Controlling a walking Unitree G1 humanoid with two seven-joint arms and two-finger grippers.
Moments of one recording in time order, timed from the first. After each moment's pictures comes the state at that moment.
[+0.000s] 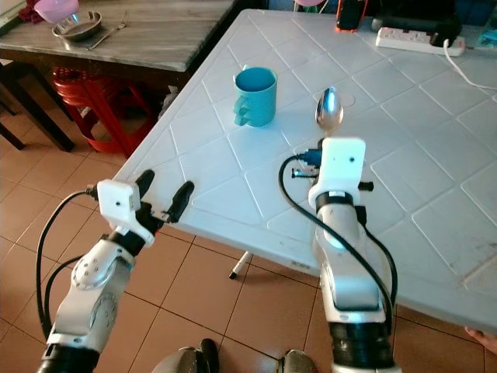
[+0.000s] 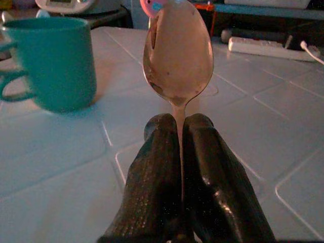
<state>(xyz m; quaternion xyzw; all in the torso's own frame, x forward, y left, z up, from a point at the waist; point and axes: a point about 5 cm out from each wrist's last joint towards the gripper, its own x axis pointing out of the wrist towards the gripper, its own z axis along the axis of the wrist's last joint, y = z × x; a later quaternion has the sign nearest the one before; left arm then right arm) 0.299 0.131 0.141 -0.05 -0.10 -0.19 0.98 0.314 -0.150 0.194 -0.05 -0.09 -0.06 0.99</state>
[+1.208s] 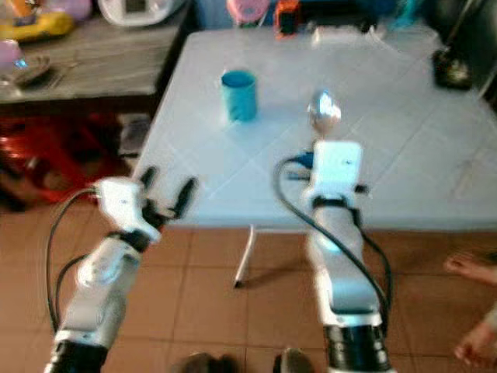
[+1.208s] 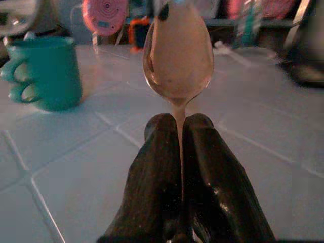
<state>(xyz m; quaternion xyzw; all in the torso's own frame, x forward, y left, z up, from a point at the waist) 0.299 0.121 0.138 -0.06 -0.11 -0.19 0.97 0.313 -0.146 0.193 -0.04 -0.09 -0.05 0.99</state>
